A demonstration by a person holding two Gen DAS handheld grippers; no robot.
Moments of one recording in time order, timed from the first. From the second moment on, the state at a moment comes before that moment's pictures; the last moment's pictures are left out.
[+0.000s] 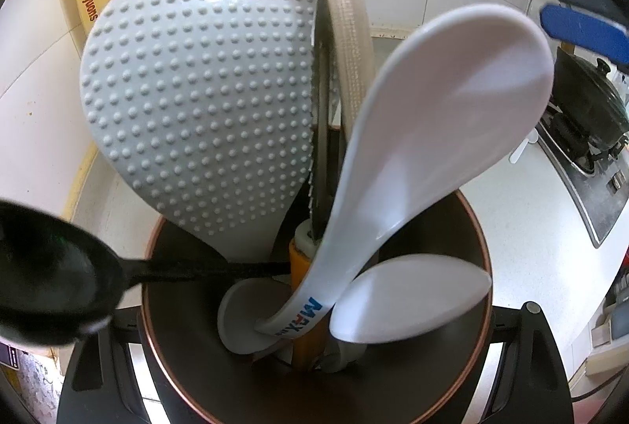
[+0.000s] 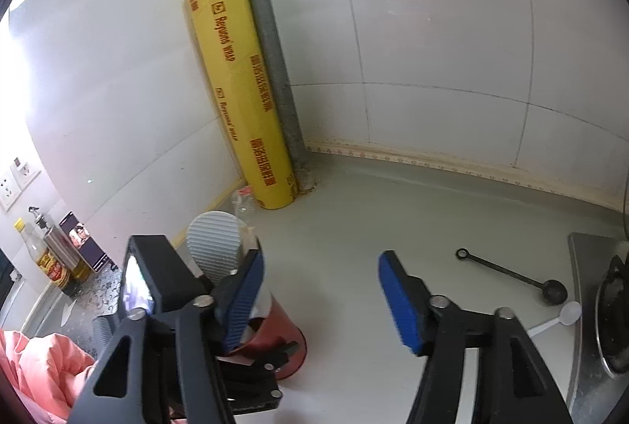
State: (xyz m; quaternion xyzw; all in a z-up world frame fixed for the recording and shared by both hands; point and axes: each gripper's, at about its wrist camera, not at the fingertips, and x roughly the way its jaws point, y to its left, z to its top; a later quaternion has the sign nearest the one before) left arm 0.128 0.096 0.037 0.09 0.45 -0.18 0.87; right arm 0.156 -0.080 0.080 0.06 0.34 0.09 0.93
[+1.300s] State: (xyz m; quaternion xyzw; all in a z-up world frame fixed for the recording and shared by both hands) left arm 0.124 0.094 0.053 0.09 0.42 -0.16 0.89; right arm 0.143 -0.259 -0.016 0.12 0.40 -0.12 0.90
